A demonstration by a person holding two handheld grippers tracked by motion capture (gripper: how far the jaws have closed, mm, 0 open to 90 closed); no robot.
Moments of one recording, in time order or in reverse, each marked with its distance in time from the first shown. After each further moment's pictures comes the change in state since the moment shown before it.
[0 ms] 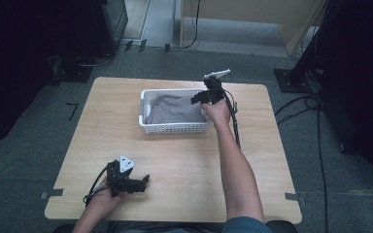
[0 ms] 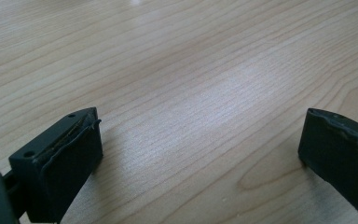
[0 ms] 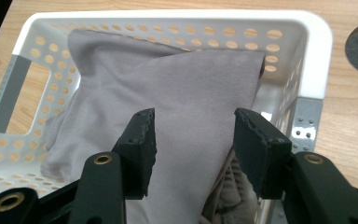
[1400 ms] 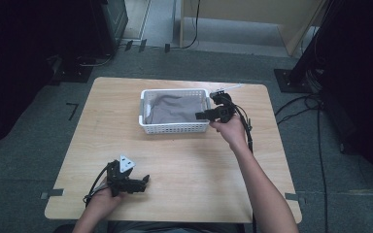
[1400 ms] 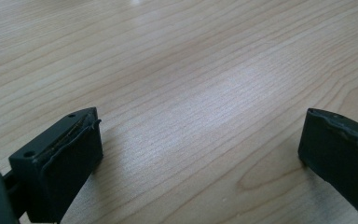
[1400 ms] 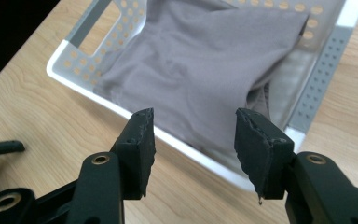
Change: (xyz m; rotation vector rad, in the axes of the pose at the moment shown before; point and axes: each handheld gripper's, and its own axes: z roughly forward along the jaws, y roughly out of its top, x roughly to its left) left arm 0.000 0.000 0.000 0.002 -0.001 0.001; right arm 0.008 -0.068 -0.056 -0.066 0.113 -0.223
